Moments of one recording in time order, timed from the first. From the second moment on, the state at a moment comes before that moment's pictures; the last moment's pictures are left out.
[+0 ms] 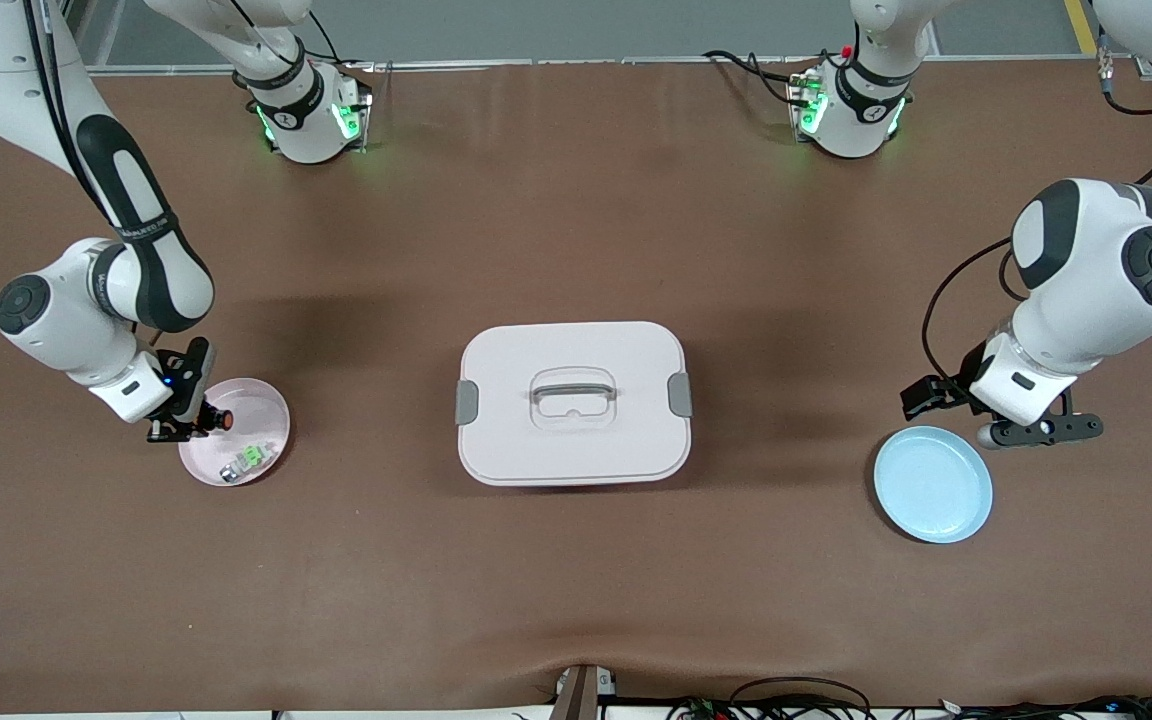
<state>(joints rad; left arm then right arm) 0.51 0.29 -0.62 -1.89 0.18 2.23 -0.27 -0.12 0.43 -0.03 -2.14 0.16 2.69 -1.84</state>
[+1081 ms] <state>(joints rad) 0.55 0.27 -0.62 -1.86 0.19 2.07 -0.16 -0.12 0.47 0.01 -2.17 0.24 2.72 -1.84</state>
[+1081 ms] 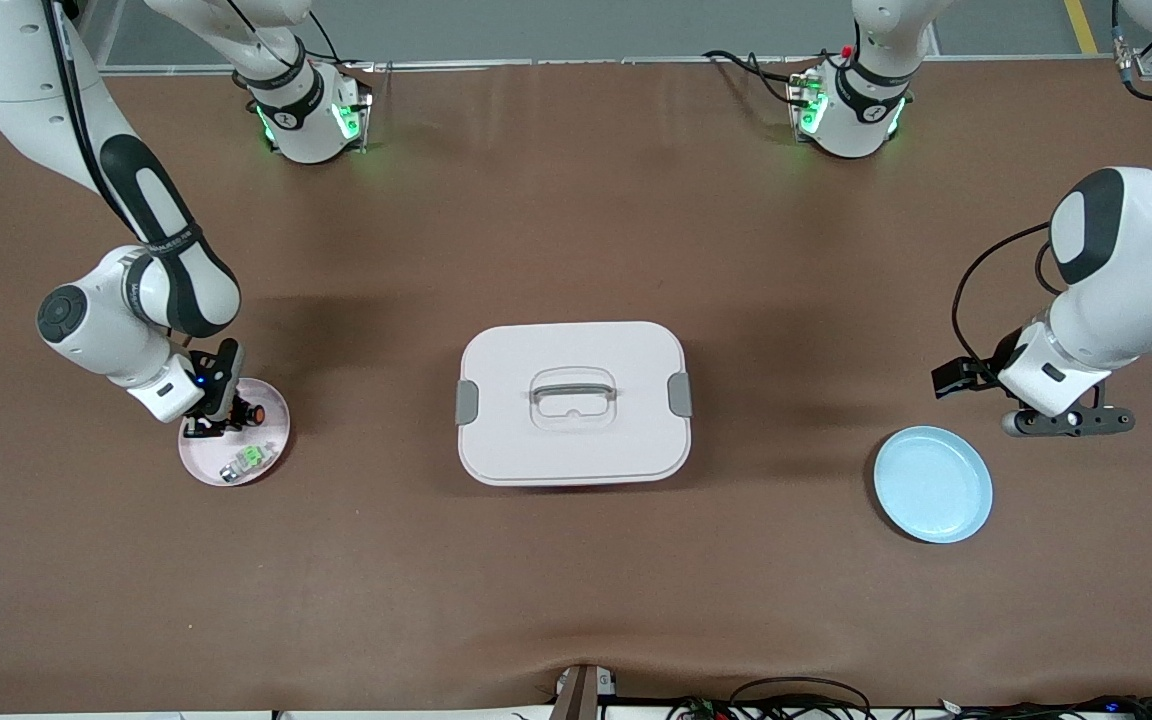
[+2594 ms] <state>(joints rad) -0.03 0.19 -0.06 -1.90 0.10 2.18 -0.16 -0.10 0.22 0.01 -1.93 0.20 1.91 -1.32</state>
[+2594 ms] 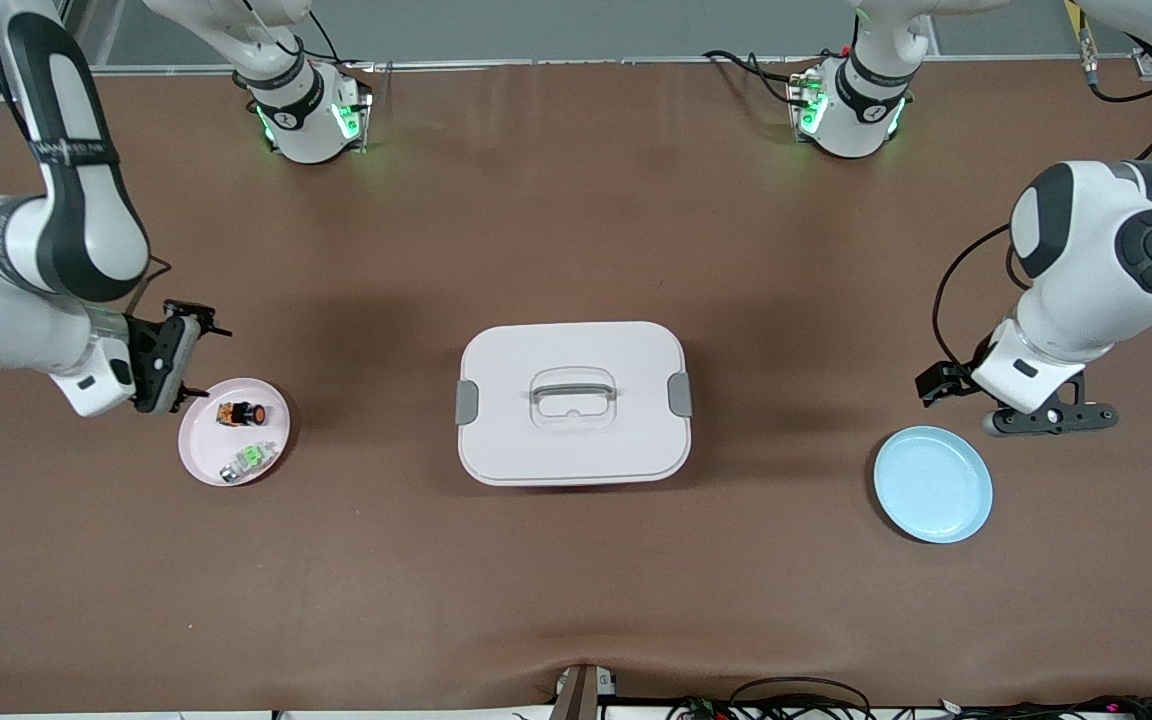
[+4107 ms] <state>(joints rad) -0.01 0.00 -0.09 -1.57 0.00 1.78 -0.17 -0.08 0.05 0.01 -1.49 0.05 1.44 0.04</state>
